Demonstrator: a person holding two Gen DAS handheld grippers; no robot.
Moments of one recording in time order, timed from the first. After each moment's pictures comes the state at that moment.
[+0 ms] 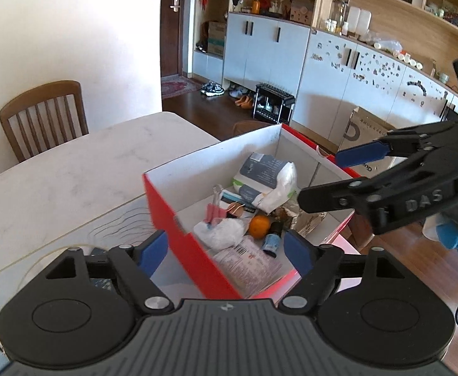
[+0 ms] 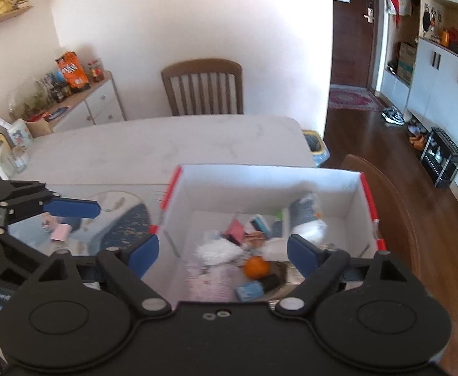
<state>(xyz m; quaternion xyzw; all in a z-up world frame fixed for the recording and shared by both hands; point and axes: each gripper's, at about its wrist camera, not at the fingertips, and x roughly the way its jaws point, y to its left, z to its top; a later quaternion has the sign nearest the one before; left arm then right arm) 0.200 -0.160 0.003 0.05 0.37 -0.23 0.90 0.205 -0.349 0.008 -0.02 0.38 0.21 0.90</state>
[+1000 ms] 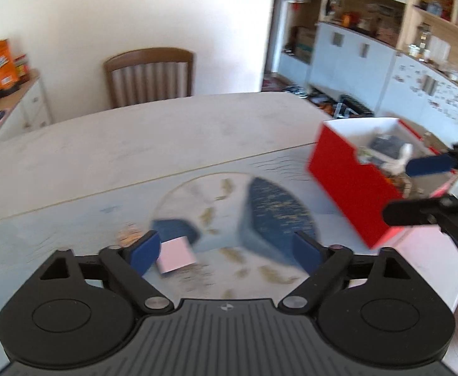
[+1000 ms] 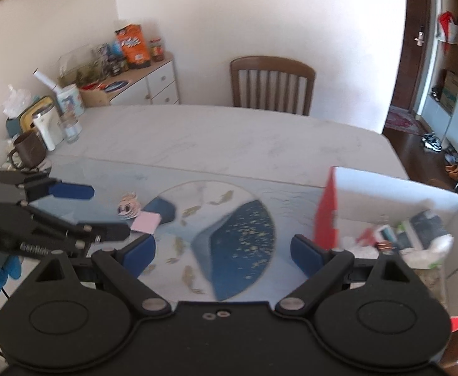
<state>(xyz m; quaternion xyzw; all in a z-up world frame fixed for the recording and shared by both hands) 0.148 0.056 -0.038 0.00 0.38 -0.07 0.92 0.146 -0.164 -0.004 -0.07 0.38 0.27 0.88</state>
